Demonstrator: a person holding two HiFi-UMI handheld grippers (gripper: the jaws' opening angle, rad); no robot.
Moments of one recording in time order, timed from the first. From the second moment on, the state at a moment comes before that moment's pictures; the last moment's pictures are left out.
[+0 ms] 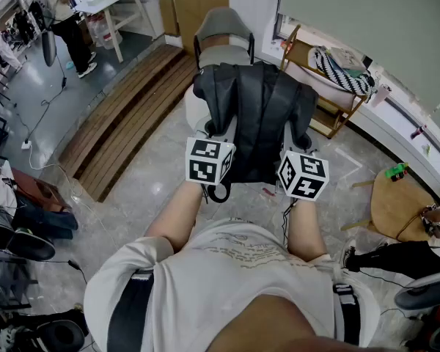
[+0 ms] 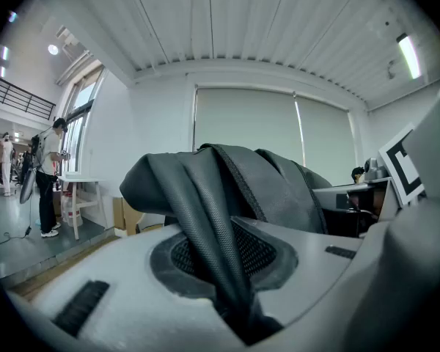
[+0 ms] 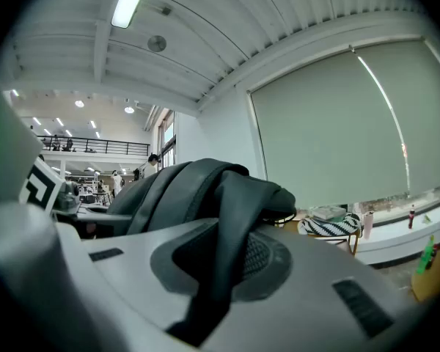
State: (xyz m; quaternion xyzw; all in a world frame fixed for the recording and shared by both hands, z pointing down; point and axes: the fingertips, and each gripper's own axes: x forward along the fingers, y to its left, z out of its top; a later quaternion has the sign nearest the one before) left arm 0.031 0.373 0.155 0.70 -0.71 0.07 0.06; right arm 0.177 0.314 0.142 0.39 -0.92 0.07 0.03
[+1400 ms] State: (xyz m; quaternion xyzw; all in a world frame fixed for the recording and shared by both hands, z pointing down) left arm -0.067 0.402 0.172 0.73 -0.67 0.06 0.08; right arm 0.074 0.348 0.159 0.41 -0.91 0.08 0.04
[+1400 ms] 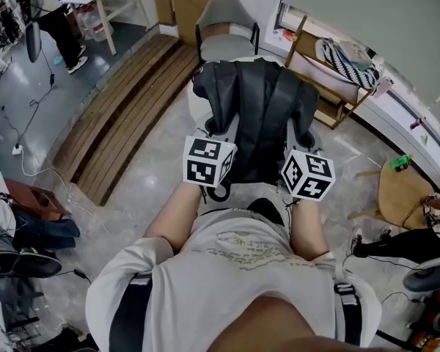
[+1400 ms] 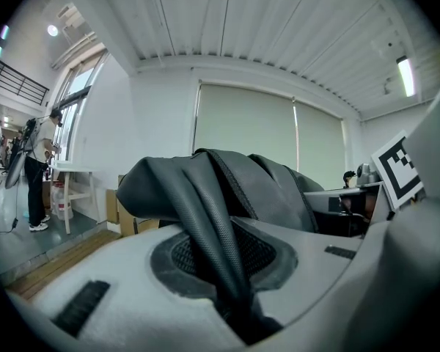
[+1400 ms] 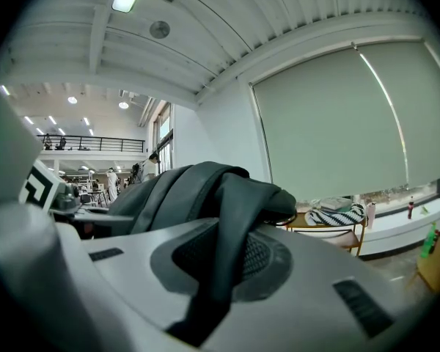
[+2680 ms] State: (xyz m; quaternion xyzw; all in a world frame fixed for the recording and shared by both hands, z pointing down) left arm -0.096 0.107 0.239 0.73 -0.66 0.09 0.13; right arm 0.044 0.058 0.225 0.38 -0.91 0.14 0.07
